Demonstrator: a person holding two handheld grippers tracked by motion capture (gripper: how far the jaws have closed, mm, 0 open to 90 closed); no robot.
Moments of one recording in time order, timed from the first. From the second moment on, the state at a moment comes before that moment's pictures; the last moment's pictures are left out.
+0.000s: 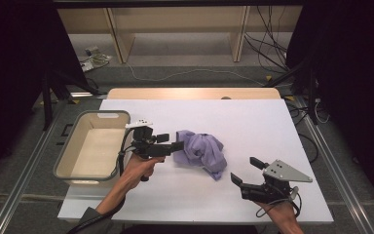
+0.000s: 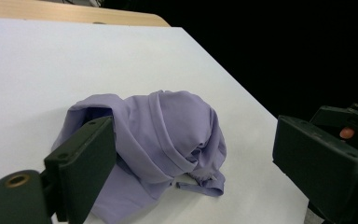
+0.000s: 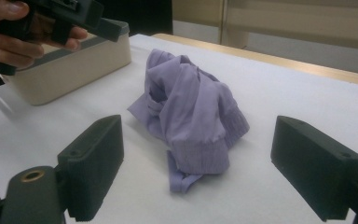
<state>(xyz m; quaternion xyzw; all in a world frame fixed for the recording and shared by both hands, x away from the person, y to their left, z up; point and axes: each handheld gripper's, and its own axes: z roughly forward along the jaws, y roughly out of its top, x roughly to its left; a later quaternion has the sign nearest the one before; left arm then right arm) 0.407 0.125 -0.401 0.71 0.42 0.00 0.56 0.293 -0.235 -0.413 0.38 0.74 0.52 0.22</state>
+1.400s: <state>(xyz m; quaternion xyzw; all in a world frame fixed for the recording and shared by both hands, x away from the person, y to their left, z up) 0.355 0.151 -0.401 0.72 0.35 0.09 0.59 0.291 -0.233 -0.412 0.38 0.74 0.52 0.22</state>
